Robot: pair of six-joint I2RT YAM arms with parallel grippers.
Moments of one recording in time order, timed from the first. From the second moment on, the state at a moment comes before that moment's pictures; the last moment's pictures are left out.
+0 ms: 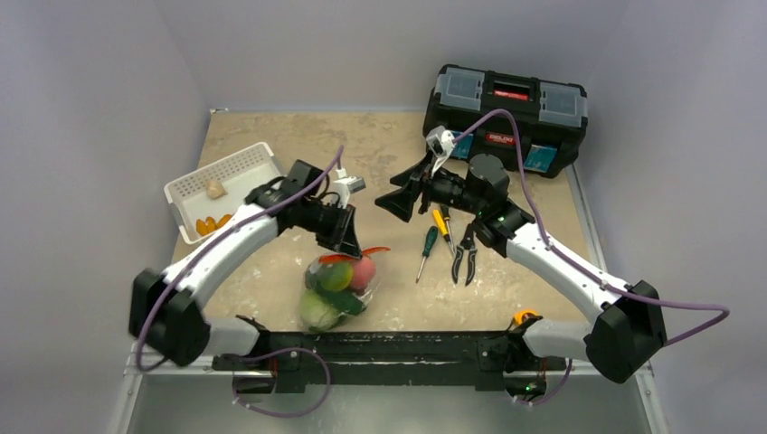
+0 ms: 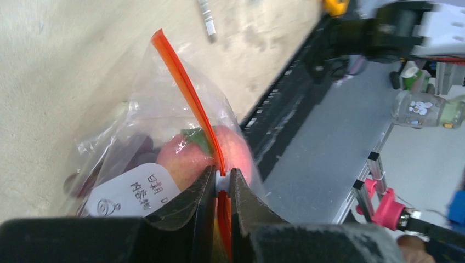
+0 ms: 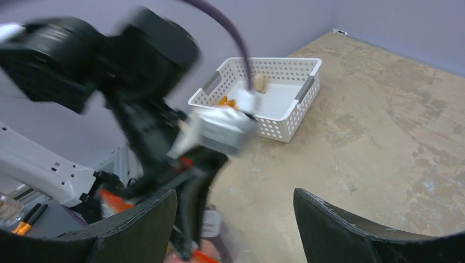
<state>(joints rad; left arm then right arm) -0.49 1.19 1.12 -0.83 0.70 -0.16 0.59 1.24 0.94 0.27 -0.58 0.32</state>
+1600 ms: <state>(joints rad) -0.49 1.05 1.07 -0.73 0.81 -0.06 0.68 1.38 1.03 0.07 -0.91 0.08</state>
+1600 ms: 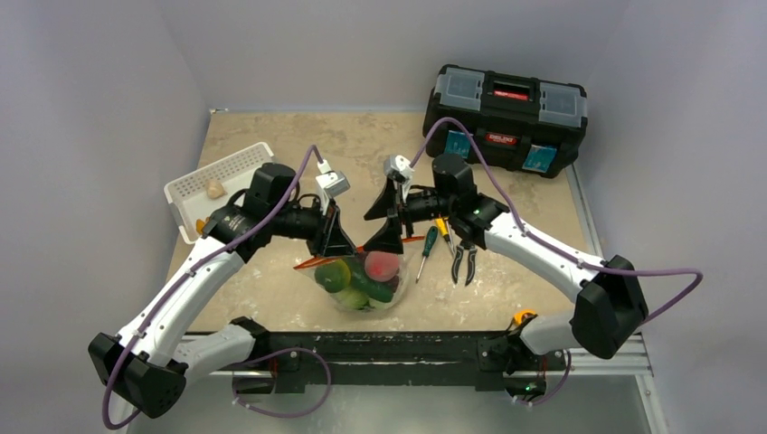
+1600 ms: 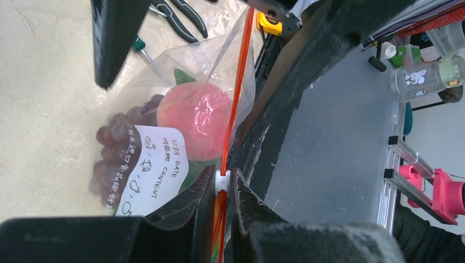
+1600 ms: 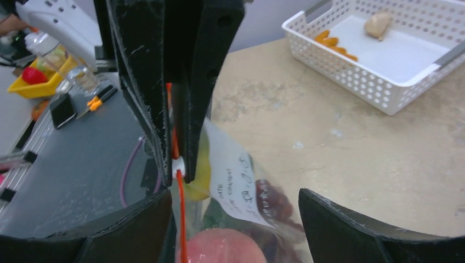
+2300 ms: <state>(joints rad) -0.49 1.05 1.07 -0.78 0.82 -0.02 0.74 1.43 1.03 0.05 -1.04 -0.05</state>
